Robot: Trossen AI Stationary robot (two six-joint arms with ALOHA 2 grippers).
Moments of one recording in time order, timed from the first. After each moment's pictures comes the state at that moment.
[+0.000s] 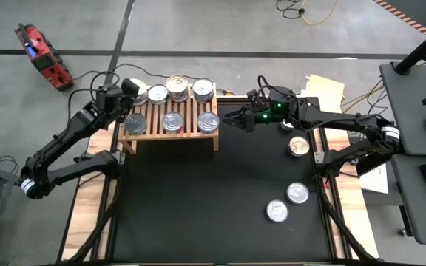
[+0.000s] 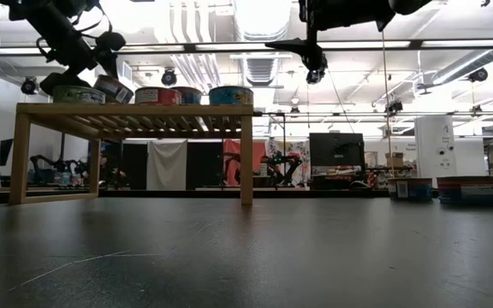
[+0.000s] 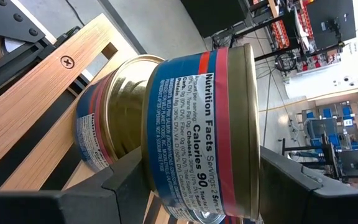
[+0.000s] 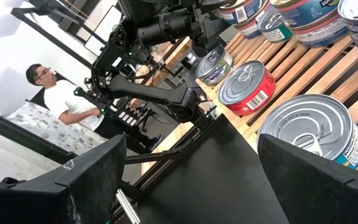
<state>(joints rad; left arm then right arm) 0.86 0.76 0.79 -0.54 -0.36 -1.34 -0.35 1.35 1.04 0.17 -0.37 0.77</state>
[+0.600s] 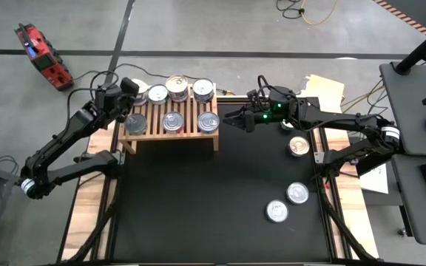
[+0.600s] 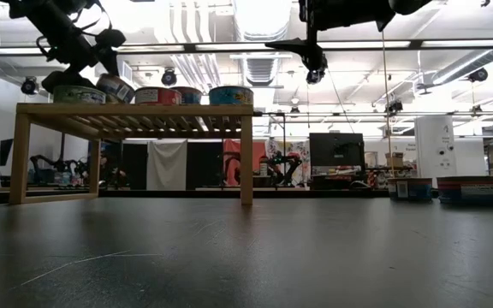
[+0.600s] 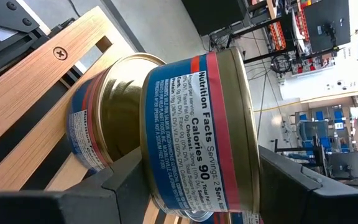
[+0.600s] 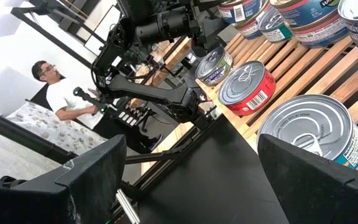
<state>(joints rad) 0.86 0.76 0.80 -0.54 -0.36 -1.38 -0.35 1.35 1.04 0.17 -0.37 0.76</state>
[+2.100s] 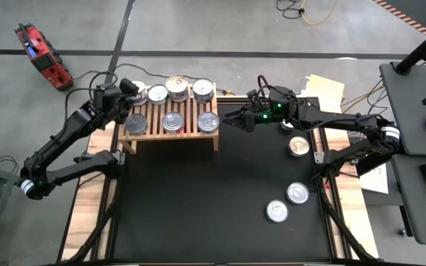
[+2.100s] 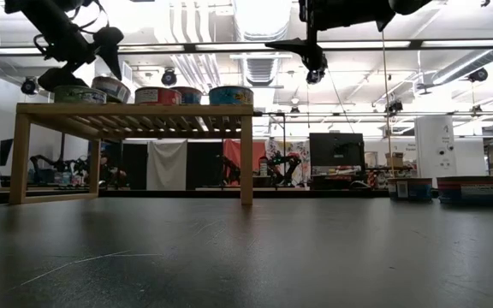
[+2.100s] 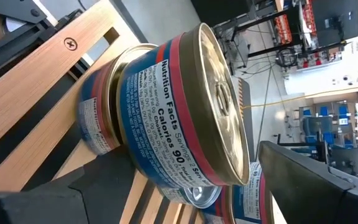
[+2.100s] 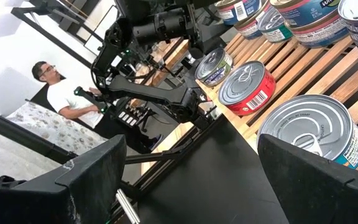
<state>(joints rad) 0.86 0.75 0.83 -0.61 -0.33 -1.40 -0.35 1.35 1.04 0.17 -0.37 0.76</state>
